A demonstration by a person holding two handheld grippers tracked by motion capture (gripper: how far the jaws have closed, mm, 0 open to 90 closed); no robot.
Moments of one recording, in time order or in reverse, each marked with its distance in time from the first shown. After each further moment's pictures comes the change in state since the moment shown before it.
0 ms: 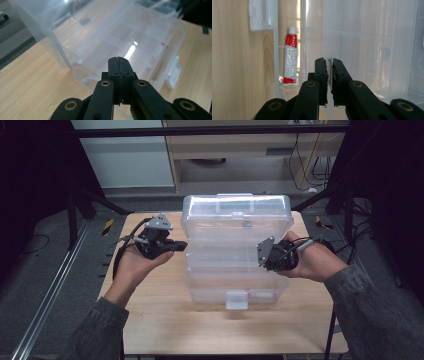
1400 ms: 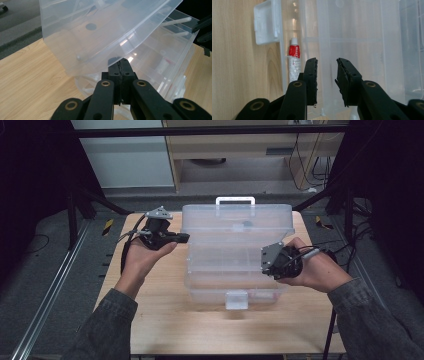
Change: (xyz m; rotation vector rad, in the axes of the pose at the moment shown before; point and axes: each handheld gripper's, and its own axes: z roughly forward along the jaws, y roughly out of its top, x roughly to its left) left arm 0.018 -0.003 0.020 -0.050 -0.006 -0.127; right arm 0.018 -0.008 -0.002 -0.103 -0.042 0.079
